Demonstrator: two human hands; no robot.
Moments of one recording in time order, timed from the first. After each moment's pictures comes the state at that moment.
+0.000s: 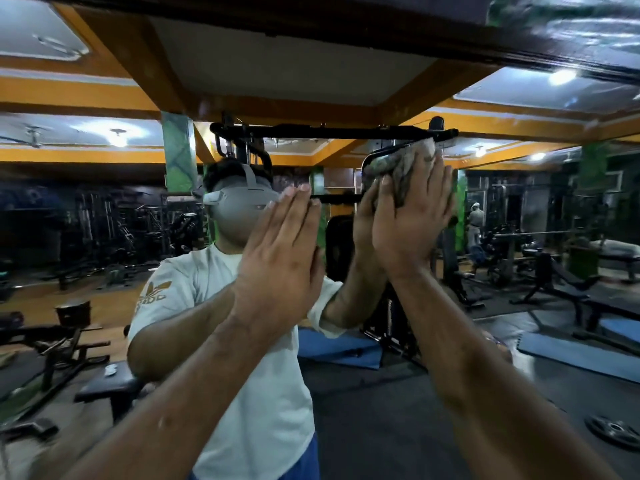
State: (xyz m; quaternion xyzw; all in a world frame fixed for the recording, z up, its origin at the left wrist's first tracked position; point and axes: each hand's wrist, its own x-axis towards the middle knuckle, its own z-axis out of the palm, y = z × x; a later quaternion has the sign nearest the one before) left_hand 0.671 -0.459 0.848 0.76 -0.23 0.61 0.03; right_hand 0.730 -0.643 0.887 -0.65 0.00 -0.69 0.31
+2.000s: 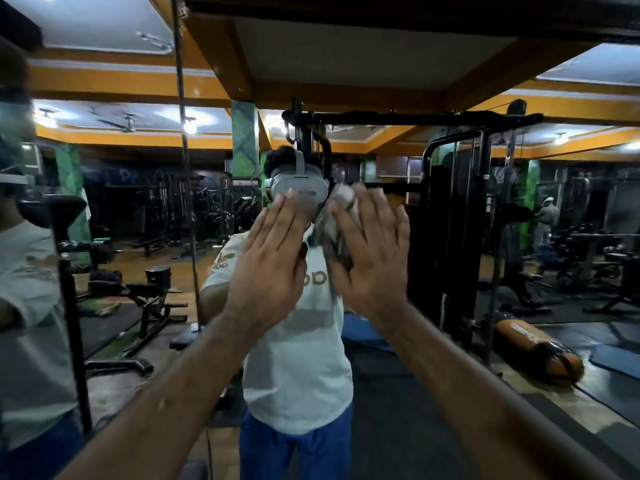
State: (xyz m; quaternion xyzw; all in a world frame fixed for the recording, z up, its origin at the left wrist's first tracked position) left_hand 0.622 -0.276 0.812 0.79 -0.20 0.58 0.03; right_hand 0.681 -0.456 0.807 -0.70 -0.25 -0.66 0.11
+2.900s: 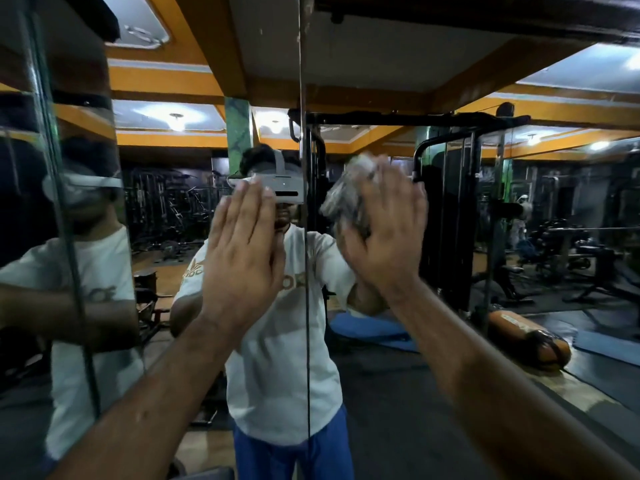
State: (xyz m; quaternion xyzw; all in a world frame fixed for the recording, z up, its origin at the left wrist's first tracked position) left_hand 0.591 -0.101 0.813 0.76 -0.16 0.63 0.04; right_hand 0.654 -0.315 0.830 -0.69 -0.19 -0.68 0.16
